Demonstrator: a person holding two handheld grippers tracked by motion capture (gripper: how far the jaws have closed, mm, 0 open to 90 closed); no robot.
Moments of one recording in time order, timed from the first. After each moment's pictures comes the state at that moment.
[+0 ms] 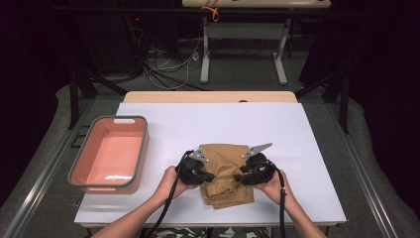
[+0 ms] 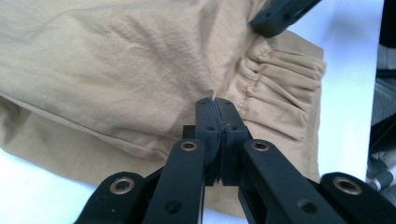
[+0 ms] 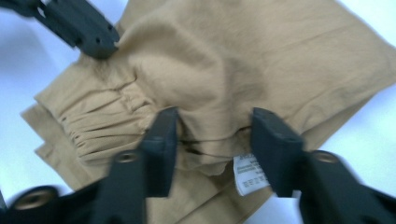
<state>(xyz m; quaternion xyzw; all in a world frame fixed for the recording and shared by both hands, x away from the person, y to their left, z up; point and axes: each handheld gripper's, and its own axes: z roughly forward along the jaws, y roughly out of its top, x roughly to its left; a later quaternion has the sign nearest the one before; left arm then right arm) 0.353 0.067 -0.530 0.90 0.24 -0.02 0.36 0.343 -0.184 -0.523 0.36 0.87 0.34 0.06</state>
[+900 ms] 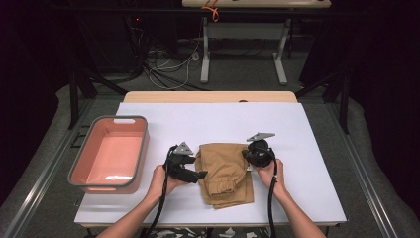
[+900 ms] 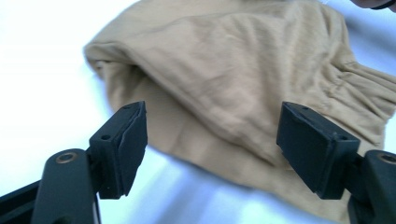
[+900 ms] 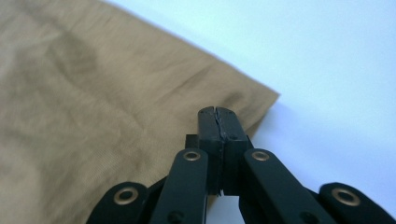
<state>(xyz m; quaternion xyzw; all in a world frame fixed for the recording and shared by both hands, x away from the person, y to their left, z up) 0.363 0.104 -0.532 0.86 0.31 0.04 0.40 0.395 -0.192 -0.544 0.45 0.80 0.34 0.19</state>
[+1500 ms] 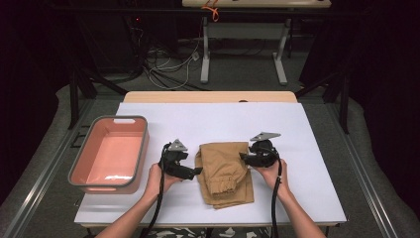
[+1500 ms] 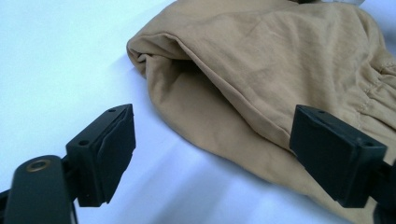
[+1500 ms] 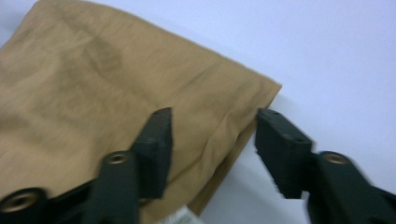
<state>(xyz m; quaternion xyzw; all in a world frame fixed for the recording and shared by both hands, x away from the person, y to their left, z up) 0.371 0.115 -0.536 0.85 0.34 0.07 0.39 0.386 -0.202 -0.535 0.45 0.80 0.36 0.17</state>
